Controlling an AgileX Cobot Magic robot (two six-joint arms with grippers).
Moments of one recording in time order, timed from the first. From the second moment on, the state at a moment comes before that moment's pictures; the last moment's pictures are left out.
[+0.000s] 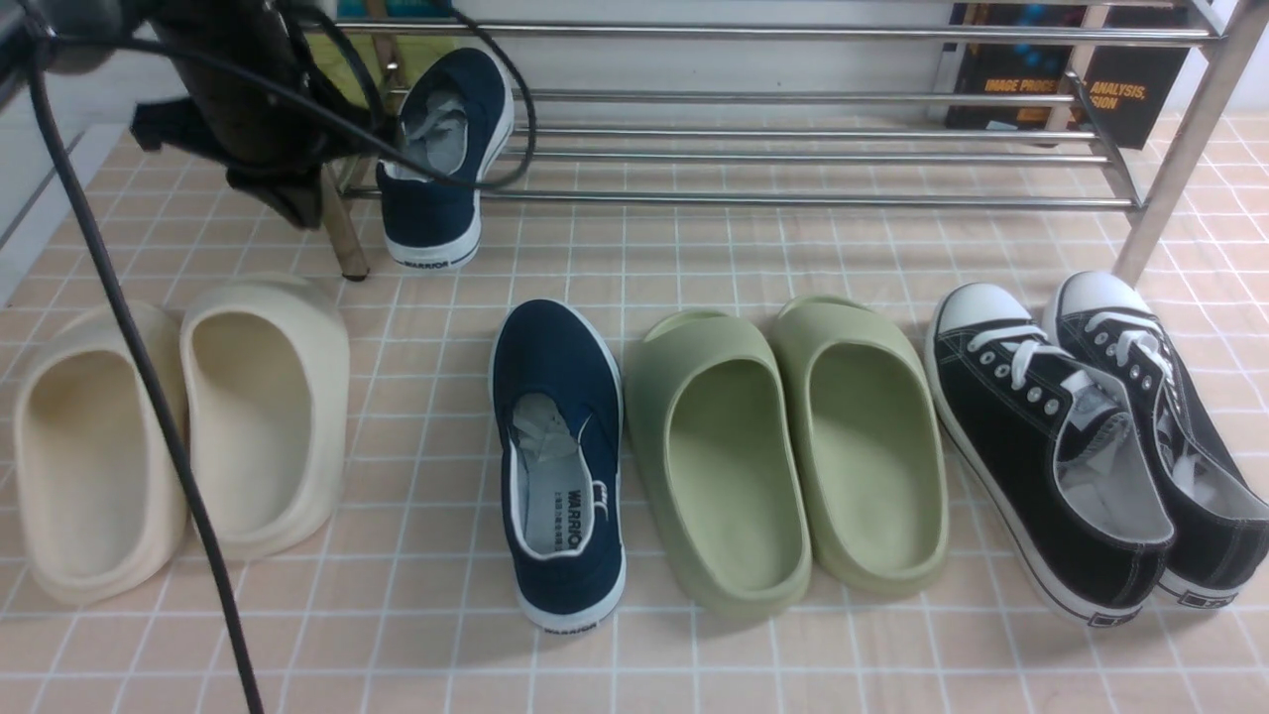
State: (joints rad) right arm 0.00 -0.01 0.02 -0.11 0.37 0.12; left arm -0.16 2.01 -1.87 0.10 1.08 -0.15
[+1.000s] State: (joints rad) right arm 0.00 -0.01 0.02 -0.11 0.37 0.12; left arm -0.16 2.04 -1.72 0.07 0.55 -0.21
